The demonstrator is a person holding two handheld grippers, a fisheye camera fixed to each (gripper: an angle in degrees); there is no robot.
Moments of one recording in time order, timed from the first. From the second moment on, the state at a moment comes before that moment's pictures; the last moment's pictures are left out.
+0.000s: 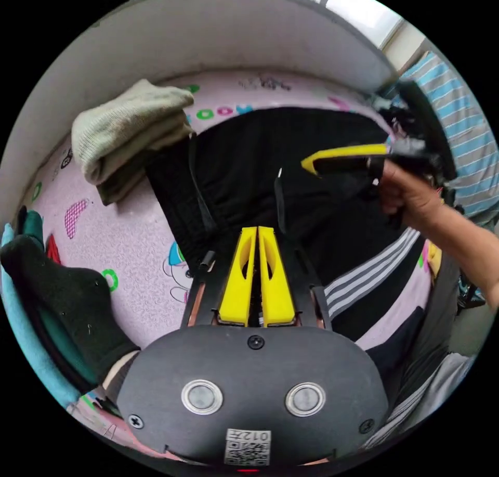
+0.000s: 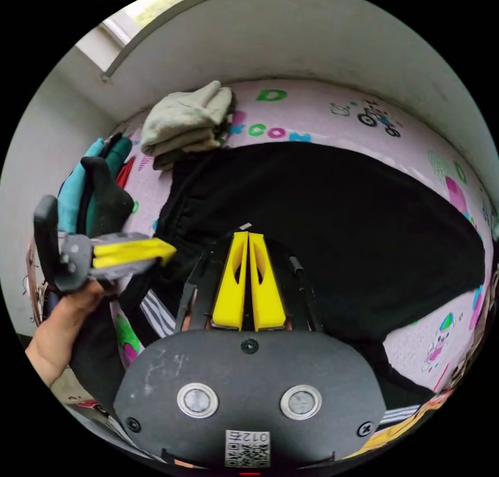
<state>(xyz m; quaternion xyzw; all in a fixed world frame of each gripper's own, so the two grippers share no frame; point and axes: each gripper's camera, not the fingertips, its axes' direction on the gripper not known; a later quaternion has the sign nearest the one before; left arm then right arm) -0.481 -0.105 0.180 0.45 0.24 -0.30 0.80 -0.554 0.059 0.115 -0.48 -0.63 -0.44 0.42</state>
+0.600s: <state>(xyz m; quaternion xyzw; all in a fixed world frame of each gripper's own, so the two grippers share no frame) -0.445 -0.122 0.191 0.46 0.24 -0.30 0.80 -0.650 0.079 0.042 -0.52 -0.59 -0.46 0.41</state>
